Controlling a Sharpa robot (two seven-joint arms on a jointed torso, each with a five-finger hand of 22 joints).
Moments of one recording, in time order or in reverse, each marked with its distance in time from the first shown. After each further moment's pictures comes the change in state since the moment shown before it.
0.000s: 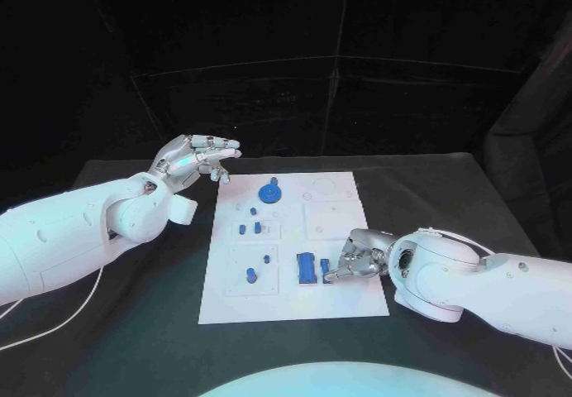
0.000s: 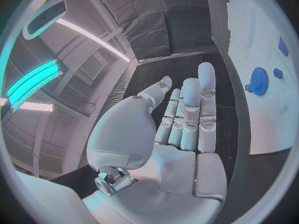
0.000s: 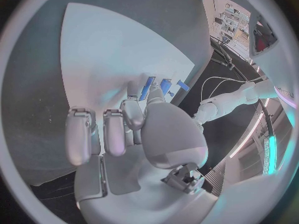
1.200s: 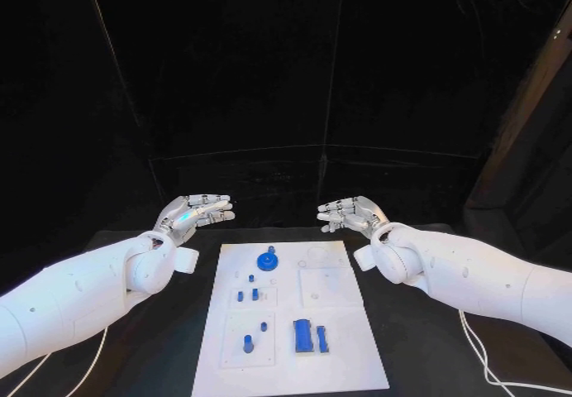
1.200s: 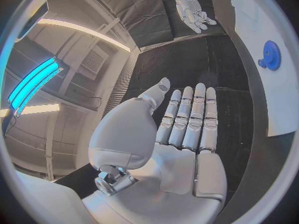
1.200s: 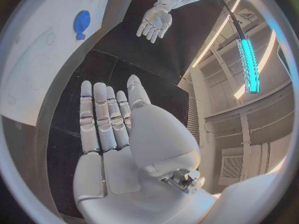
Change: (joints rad) left arm -0.022 0.189 -0.025 -0.319 0.112 0.009 0.025; left_hand -0.009 0.039 -0.079 0.021 -0.004 -0.015 0.000 -0.037 -0.002 0.005 0.038 -0.140 -0.008 -0.271 0.115 -0.774 -0.347 0.000 -0.454 0.147 -0.473 -0.307; right arm 0.122 0.365 0.004 -0.841 1.024 -0.081 0.969; right_hand 0.230 0.092 0.027 -0.237 -0.034 -0.203 0.121 -0.107 -0.253 -0.381 0.156 -1.016 -1.158 -0.450 0.168 -0.866 -0.191 0.140 -0.499 0.172 -1.343 -0.914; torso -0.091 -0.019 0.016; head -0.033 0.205
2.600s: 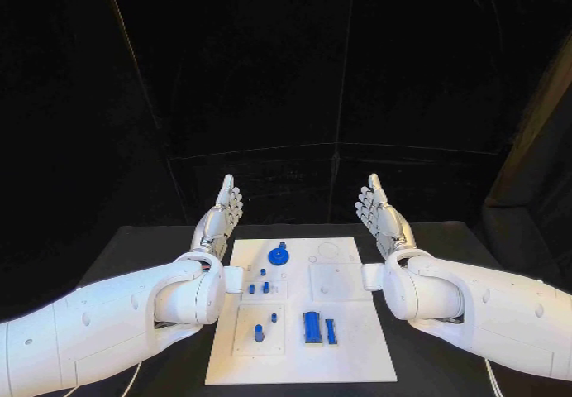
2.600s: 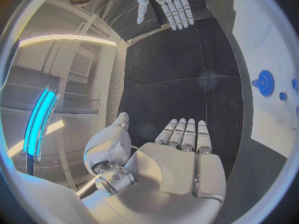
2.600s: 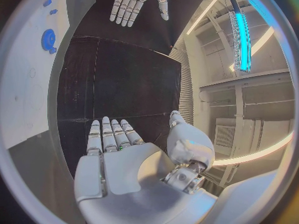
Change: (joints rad) left arm -0.141 -0.188 0.111 0.630 -0.011 -0.737 -0.005; left_hand -0.997 -0.017 -0.266 0.148 -0.047 -0.771 -0.196 -0.123 -0.065 -0.829 -0.160 -0.128 -0.060 -0.769 -0.143 -0.273 -0.066 -0.146 -0.641 -0.260 -0.143 -0.182; right arm -0.079 -0.164 0.037 0.533 0.292 -0.475 0.120; right_hand -1.205 -0.153 0.268 0.054 -0.163 -0.757 -0.184 -0.062 -0.126 -0.864 -0.137 -0.062 -0.104 -0.826 -0.090 -0.460 -0.908 -0.149 -0.782 -0.205 -0.140 -0.362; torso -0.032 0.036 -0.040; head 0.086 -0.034
